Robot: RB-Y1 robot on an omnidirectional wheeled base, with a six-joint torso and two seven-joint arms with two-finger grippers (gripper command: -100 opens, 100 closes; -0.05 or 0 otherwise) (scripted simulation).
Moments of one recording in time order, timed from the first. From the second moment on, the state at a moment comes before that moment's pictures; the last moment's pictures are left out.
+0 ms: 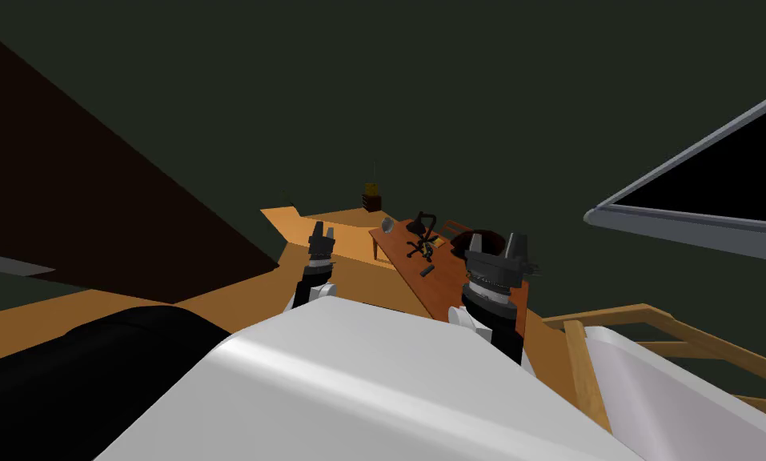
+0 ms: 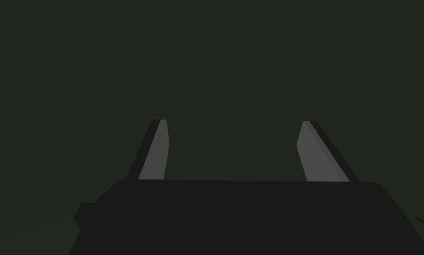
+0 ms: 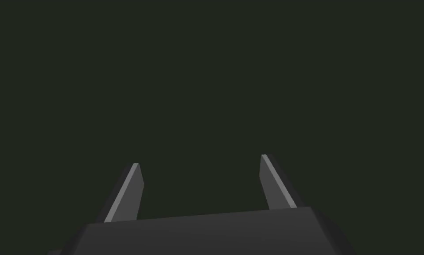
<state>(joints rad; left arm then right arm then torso) 0.53 -0.01 0.01 -2.23 0.11 -0.54 -0.14 0.52 -0.03 -0.02 -2.35 0.01 -0.62 -0.17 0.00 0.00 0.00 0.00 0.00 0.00</state>
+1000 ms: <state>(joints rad) 0.53 -0.01 0.01 -2.23 0.11 -0.54 -0.14 0.47 -0.21 0.01 -2.17 0.26 -0.68 -0.02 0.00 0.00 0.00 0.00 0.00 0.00</state>
